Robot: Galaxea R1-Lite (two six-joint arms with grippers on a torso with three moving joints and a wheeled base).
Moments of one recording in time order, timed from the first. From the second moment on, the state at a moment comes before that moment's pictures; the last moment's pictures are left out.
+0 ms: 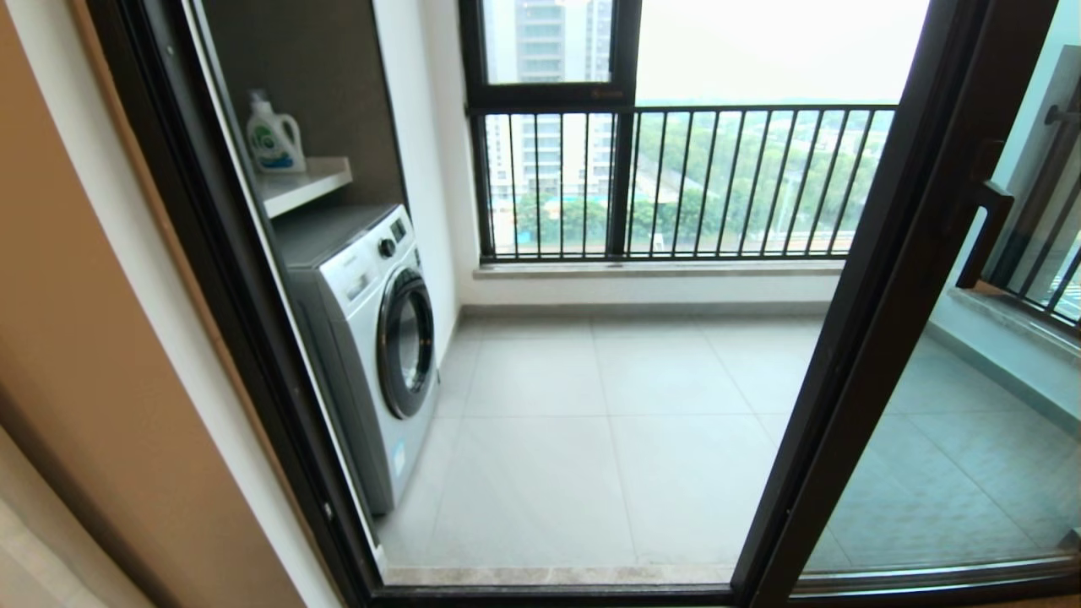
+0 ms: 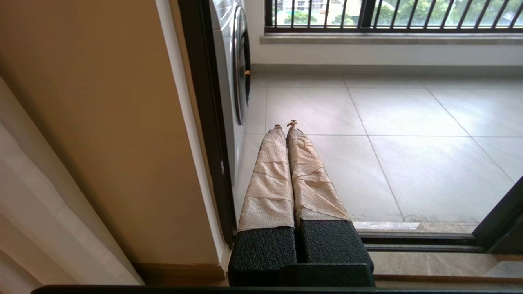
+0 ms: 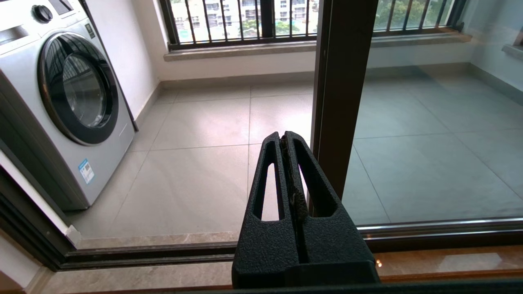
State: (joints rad) left arm -0.01 0.00 0.00 0.00 0.00 0.01; right arm 0.00 0.00 0.00 -0.03 0.00 0.02
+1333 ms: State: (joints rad) left arm -0.01 0.00 0.00 0.00 0.00 0.01; right arm 0.00 0.58 -0.55 -0.03 0.00 0.01
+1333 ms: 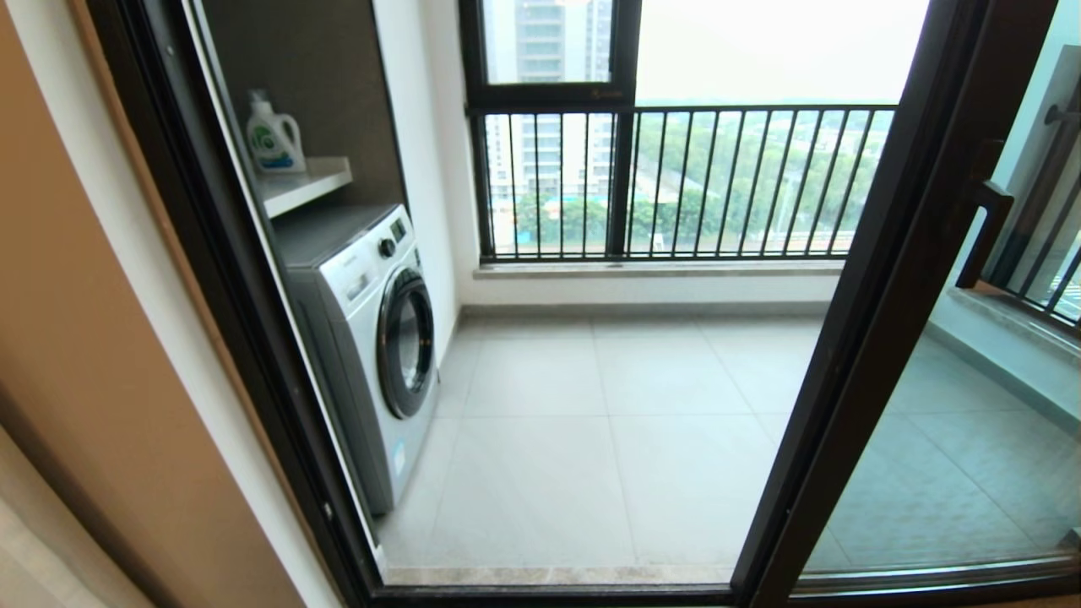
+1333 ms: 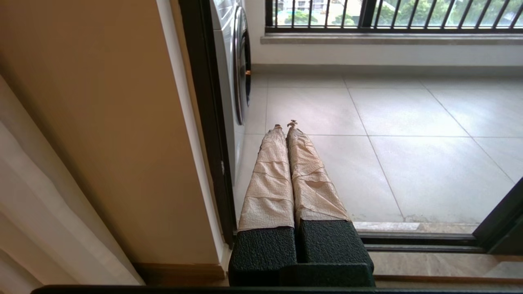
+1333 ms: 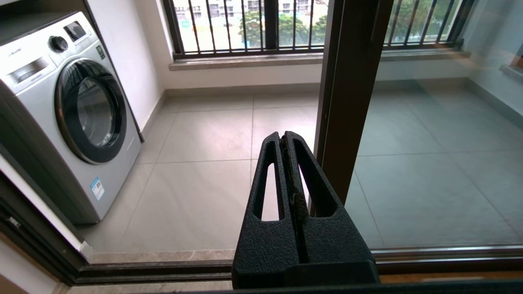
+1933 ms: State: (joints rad) left arm -0.01 0.00 0.00 0.00 0.00 0.01; right arm -0.15 1.30 -1.26 0.07 -0.21 0.00
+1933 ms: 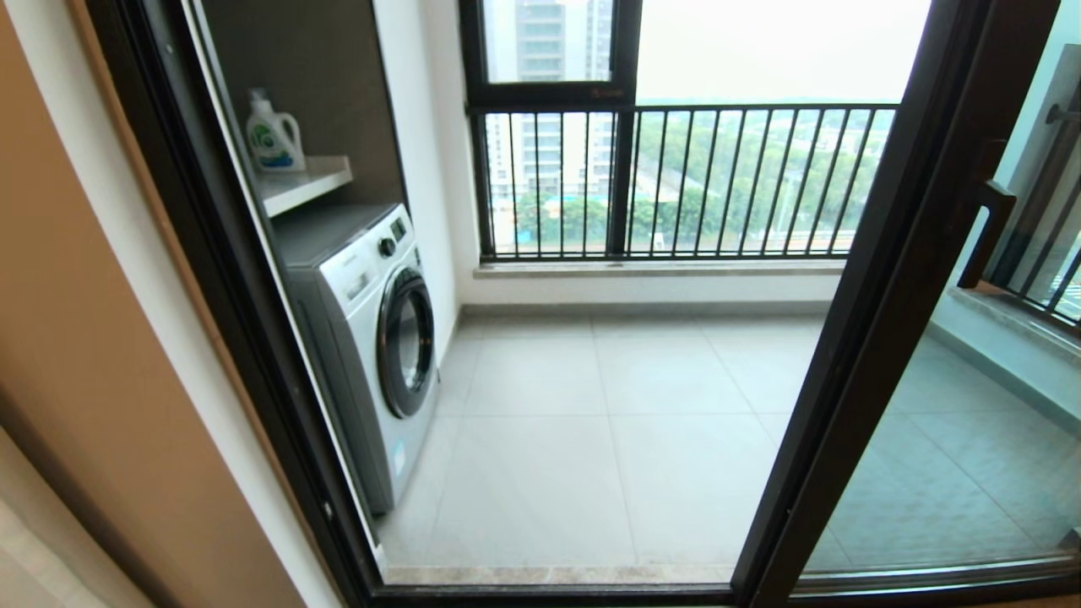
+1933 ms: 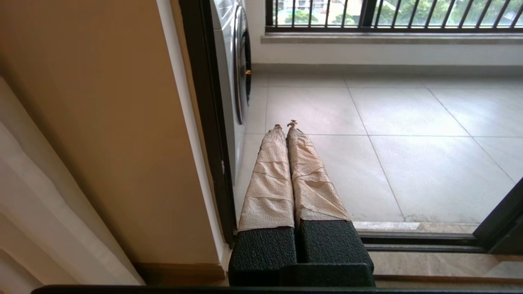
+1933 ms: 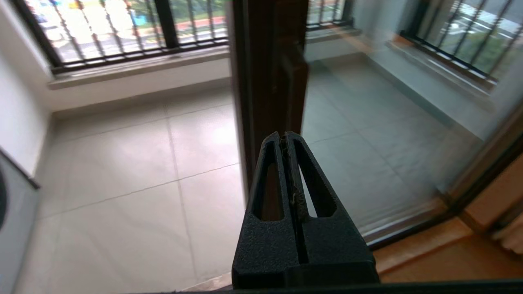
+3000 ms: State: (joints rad) left arm -0.01 0.00 0.00 0.00 0.00 0.01; right arm -0.55 1.74 -1.49 -0.08 0.12 -0.04
